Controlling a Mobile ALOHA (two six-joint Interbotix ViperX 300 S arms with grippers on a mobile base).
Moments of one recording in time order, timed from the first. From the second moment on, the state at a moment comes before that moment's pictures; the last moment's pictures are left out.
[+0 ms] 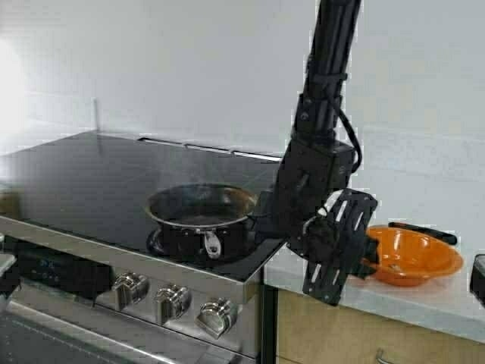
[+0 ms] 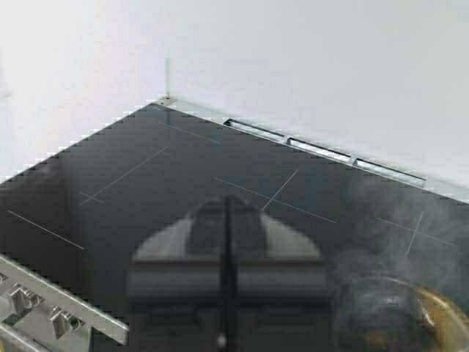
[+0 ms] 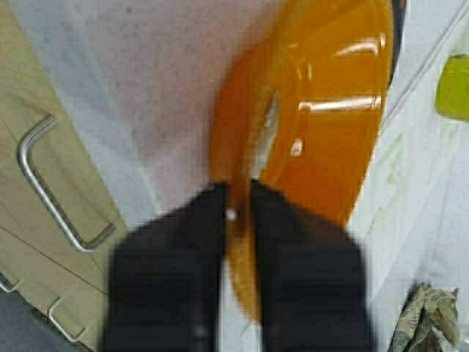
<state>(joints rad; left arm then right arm) -0.02 -1.03 1.27 0.00 -0.23 -0.08 0.91 0.81 0.59 -1.41 0.99 1.38</state>
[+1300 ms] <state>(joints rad) -0.02 -1.03 1.27 0.00 -0.23 -0.08 1.06 0.34 0.41 -1.26 0.78 1.19</state>
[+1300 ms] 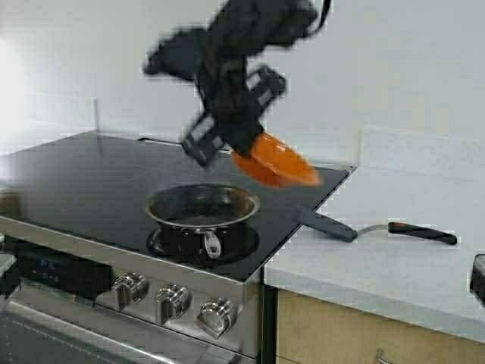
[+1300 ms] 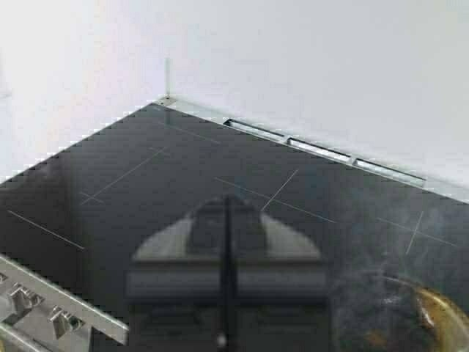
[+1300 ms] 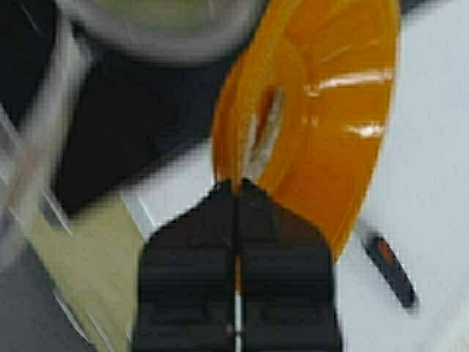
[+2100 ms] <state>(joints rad) -0.02 -1.03 1.27 0.00 -0.23 -0.08 0.62 0.51 0.17 -0.96 -0.29 1.21</state>
